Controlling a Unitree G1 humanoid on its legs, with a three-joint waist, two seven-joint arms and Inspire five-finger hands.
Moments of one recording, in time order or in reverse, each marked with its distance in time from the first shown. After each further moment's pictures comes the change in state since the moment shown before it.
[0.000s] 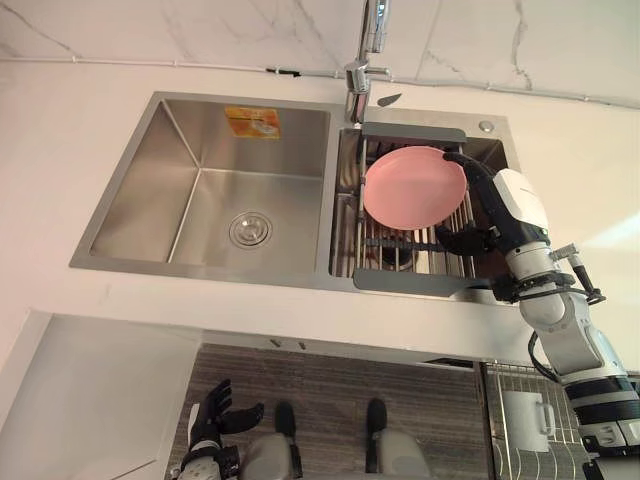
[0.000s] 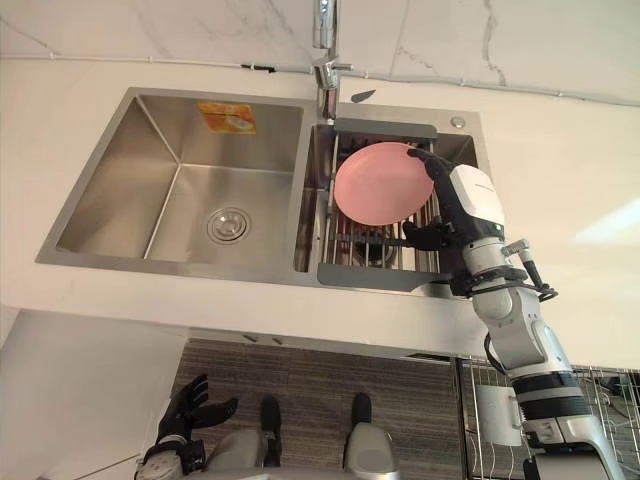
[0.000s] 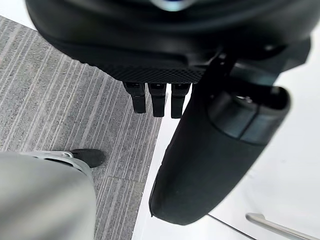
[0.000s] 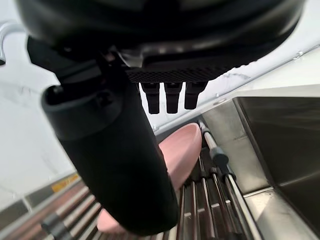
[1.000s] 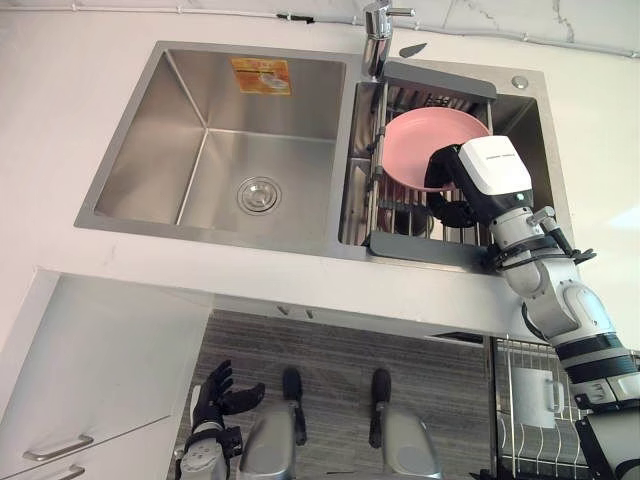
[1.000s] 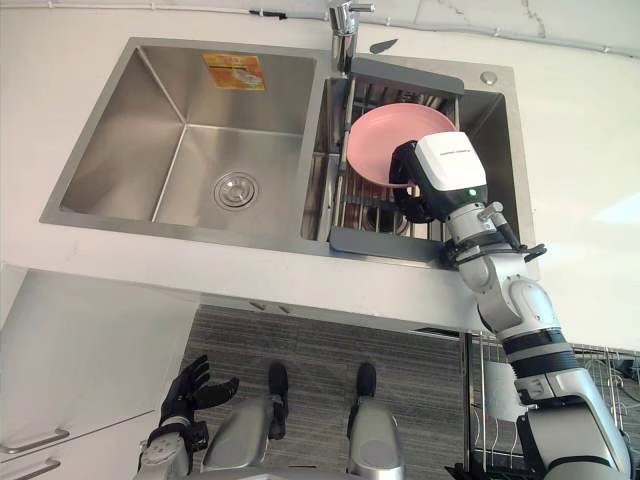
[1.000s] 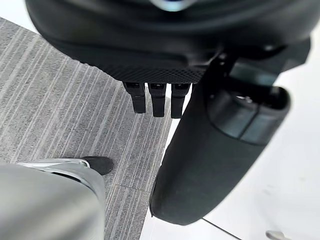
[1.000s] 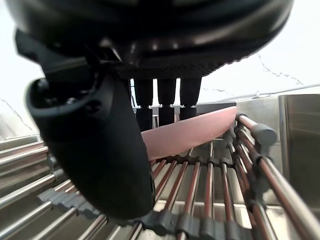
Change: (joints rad) left arm -0.048 -0.005 -0.001 -0.017 -0.036 -0.005 0.011; right arm -0.197 -0.009 0.088 0.070 -0.269 0.016 -0.074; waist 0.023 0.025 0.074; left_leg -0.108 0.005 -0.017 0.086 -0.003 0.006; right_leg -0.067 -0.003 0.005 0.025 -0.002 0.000
